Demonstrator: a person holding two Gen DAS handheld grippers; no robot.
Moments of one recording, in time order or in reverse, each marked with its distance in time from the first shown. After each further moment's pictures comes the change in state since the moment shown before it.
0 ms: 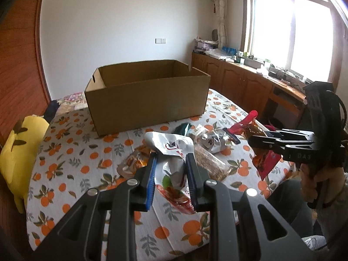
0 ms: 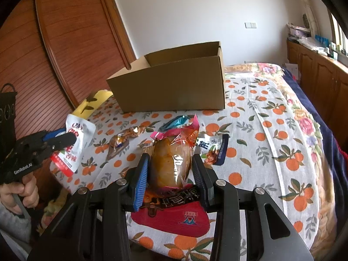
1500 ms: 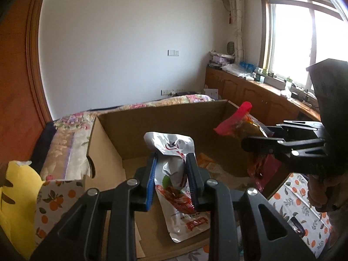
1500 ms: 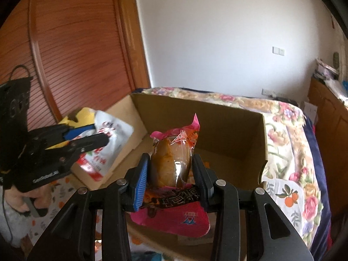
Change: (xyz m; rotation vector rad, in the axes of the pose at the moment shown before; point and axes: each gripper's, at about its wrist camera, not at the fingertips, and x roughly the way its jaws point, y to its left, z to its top) left arm 0.173 0.113 0.157 -0.032 -0.065 0.033; right arm 0.167 -0.010 0.217 -0.194 -0.007 0.012
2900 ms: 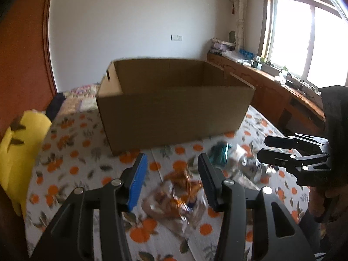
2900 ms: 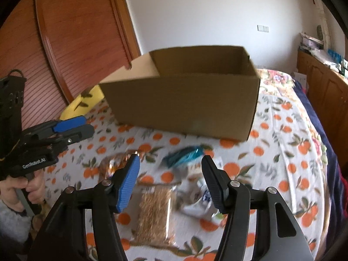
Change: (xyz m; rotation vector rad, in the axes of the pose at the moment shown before) left arm -0.110 -0.048 -0.124 -0.062 0.097 0.015; right arm -0.093 0.064 -0.148 0.113 0.056 -0.014
